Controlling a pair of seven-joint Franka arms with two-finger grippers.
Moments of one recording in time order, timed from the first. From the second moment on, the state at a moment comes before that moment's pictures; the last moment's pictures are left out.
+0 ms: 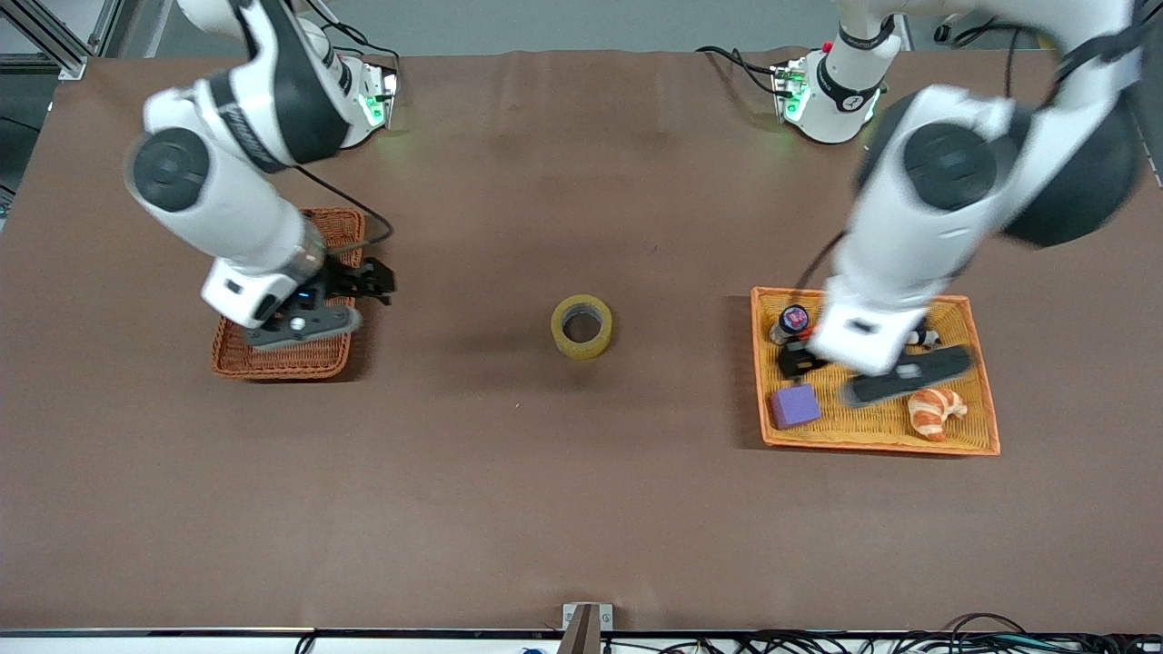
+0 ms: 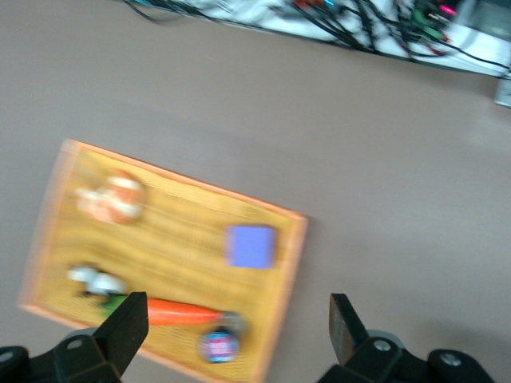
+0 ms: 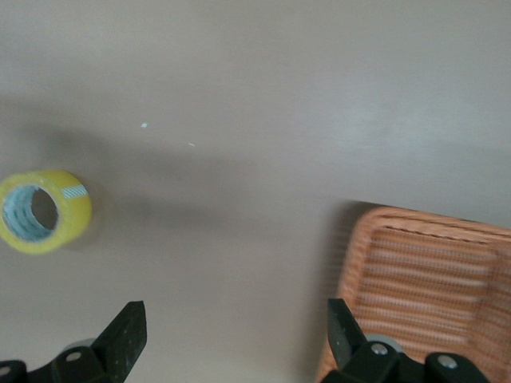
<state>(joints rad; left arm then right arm) -0.03 0.33 -0.39 -1.34 0.31 1.74 -0.65 0.44 0.20 -0.05 -1.78 0.07 1.95 0.18</state>
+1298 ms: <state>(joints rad) -0.01 0.04 -0.08 -1.45 0.01 1.47 -0.17 0.81 0.69 -0.06 -1.63 0.02 2.33 0.62</state>
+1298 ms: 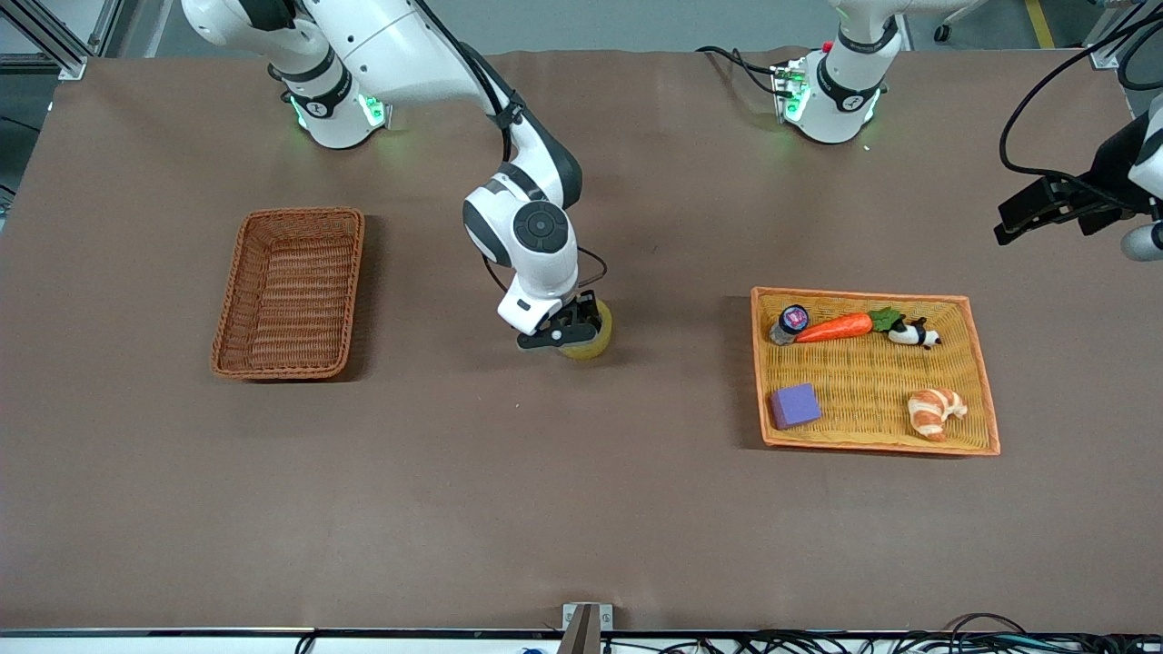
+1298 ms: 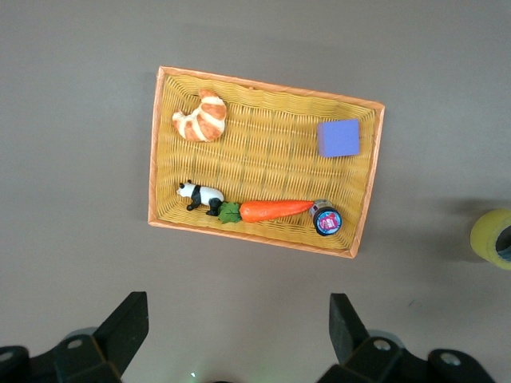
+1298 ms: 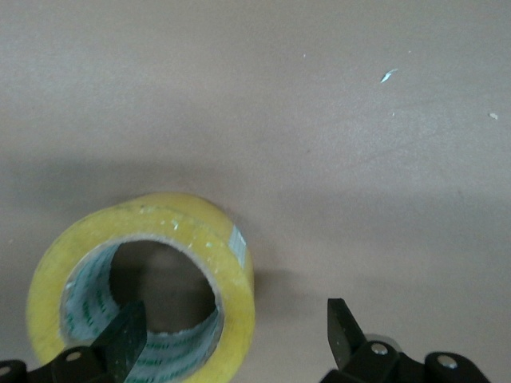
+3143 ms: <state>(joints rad) -0.01 0.04 -0.08 -1.46 0.01 1.44 -0.17 0.18 0.15 -0.10 -1.91 -0.03 1.92 -0.05</state>
